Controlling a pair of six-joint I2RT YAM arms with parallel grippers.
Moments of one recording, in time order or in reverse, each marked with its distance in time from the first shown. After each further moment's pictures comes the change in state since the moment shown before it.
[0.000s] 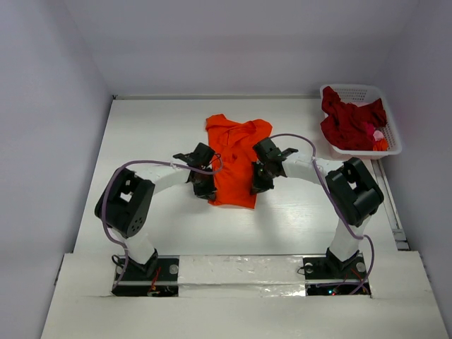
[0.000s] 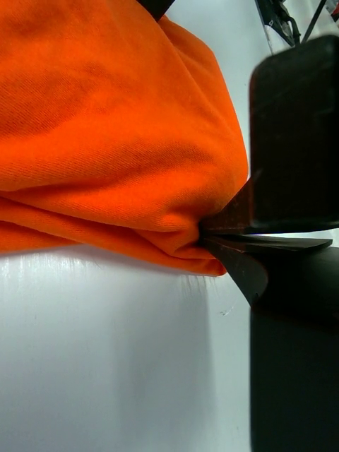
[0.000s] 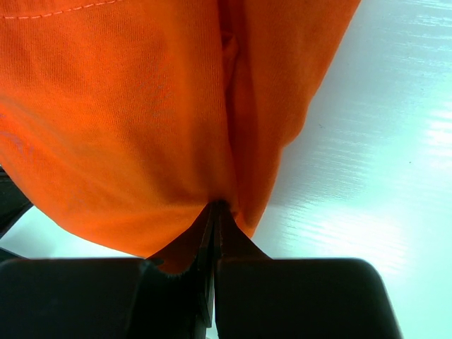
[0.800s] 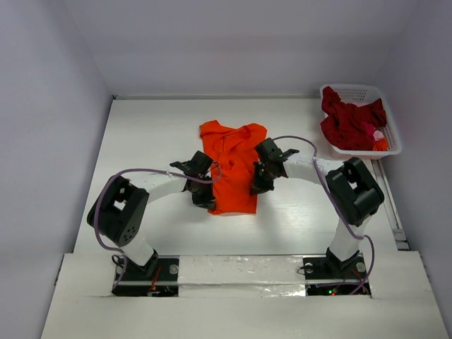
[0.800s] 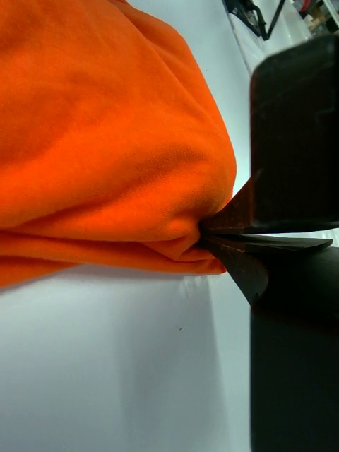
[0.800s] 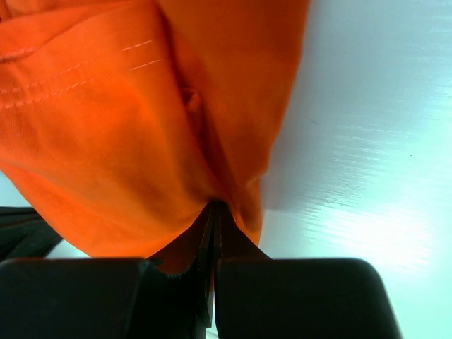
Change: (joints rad) left arm -0.023 -0.086 -0.115 0.021 0.053 -0.001; right arm -0.013 0.000 -0.018 0.017 0.001 0.067
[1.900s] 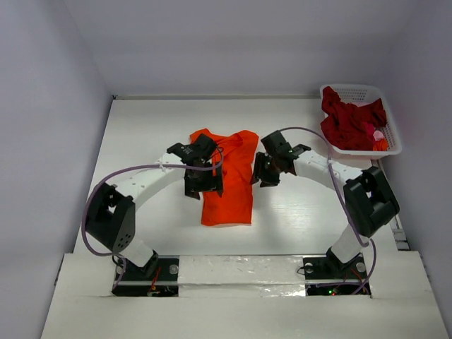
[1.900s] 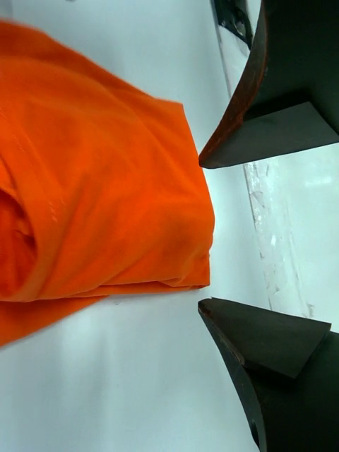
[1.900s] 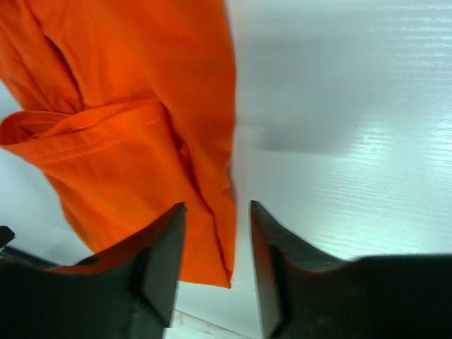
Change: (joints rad) left arm -0.036 -0.057 0.262 -0.372 -0.105 0.009; right arm -0.022 -0.137 0.003 -0.053 0.060 0.002
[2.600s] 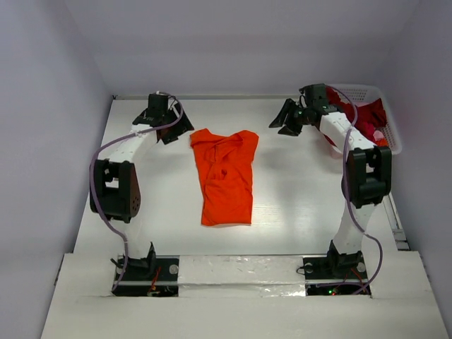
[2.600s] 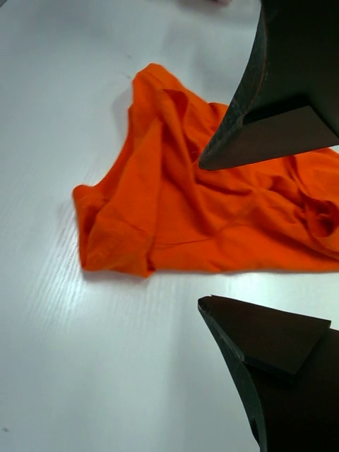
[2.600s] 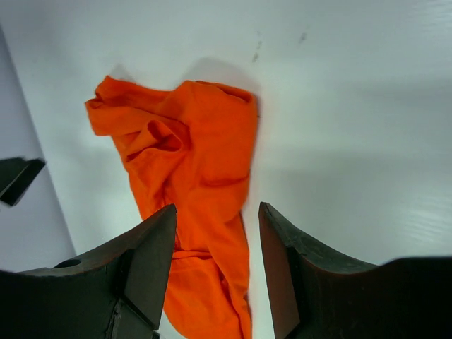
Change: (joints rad) left arm 0.465 0.203 0.272 0.455 0.002 0.037; right arm -0.416 0.244 0.492 0.000 -0.274 -0.128
